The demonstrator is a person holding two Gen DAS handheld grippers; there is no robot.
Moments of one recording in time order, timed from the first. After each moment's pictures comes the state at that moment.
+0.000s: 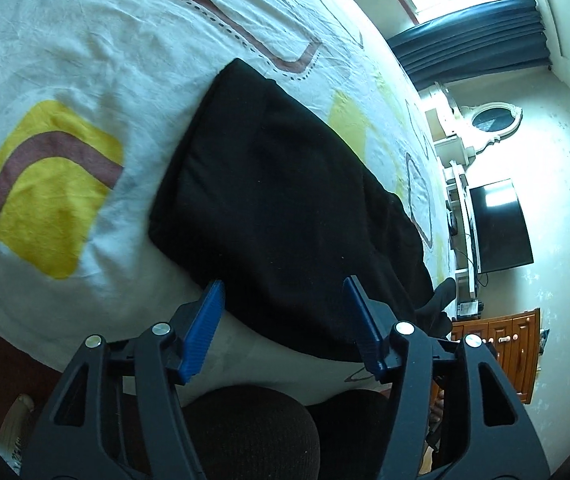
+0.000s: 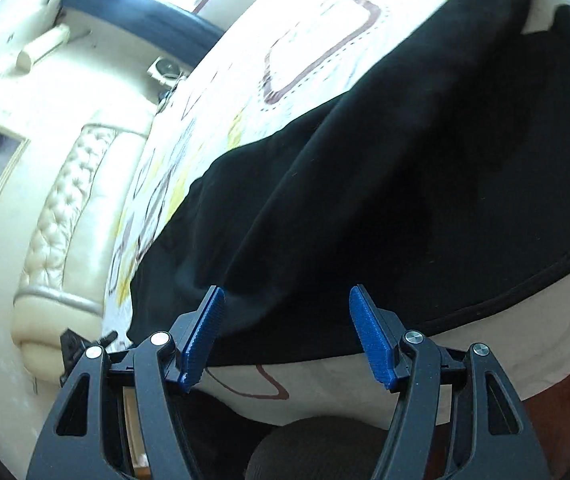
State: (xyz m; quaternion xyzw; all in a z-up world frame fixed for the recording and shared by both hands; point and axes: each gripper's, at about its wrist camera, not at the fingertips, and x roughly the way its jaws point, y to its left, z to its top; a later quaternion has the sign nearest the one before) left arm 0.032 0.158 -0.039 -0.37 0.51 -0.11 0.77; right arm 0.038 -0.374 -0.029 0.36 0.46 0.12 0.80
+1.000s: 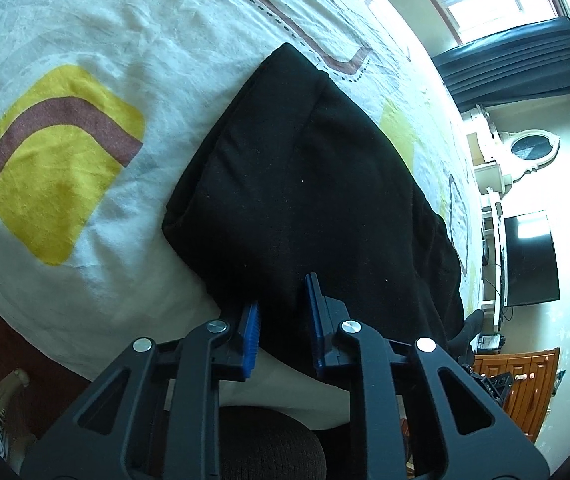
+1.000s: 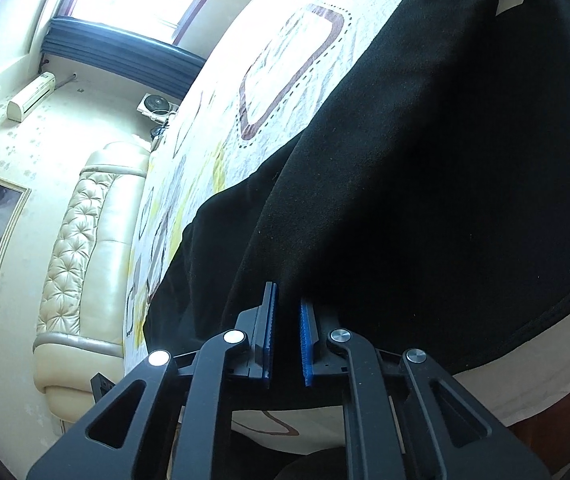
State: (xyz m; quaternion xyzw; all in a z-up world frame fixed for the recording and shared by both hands) left arm 0.034 0.157 -0.060 -0.39 0.52 -0.03 0.76; right arm 0.048 -0.381 -0.032 0.42 0.43 0.10 0.79
